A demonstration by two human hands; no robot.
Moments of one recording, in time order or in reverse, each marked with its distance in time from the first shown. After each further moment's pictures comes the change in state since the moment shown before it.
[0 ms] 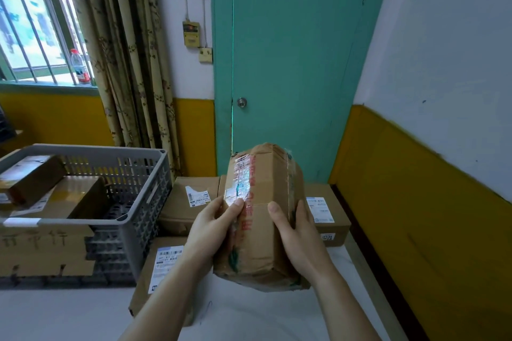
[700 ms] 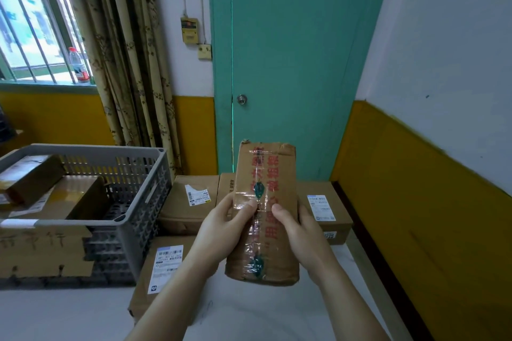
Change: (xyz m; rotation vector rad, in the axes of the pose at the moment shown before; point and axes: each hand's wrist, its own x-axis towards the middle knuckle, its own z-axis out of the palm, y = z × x) left_hand 0.004 0.001 0.019 0.136 -0.042 0.159; right_hand 0.009 0.004 -0.006 0.339 -0.098 -0.062
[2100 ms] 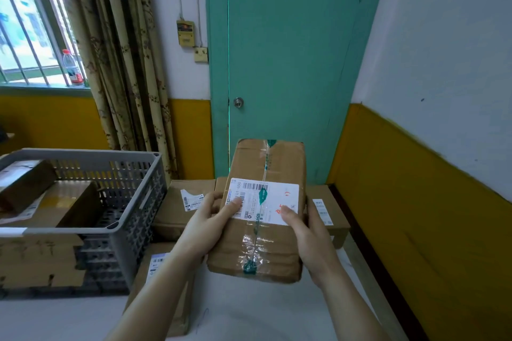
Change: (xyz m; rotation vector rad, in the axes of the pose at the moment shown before) left_hand 0.031 -0.013 -0.026 -0.104 -0.039 -0.115; right_hand 0.008 0.008 -0.009 0.207 0.070 -0.095
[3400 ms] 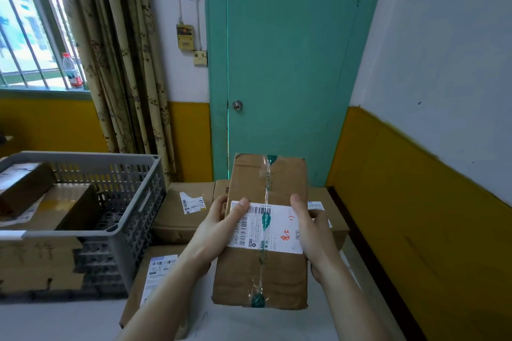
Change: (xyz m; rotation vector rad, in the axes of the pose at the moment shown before) left_hand -0.010 0.007 0.017 0.070 -0.010 -0.103; right_hand 0.016 -0.002 -0.008 -0.104 0.141 0.234
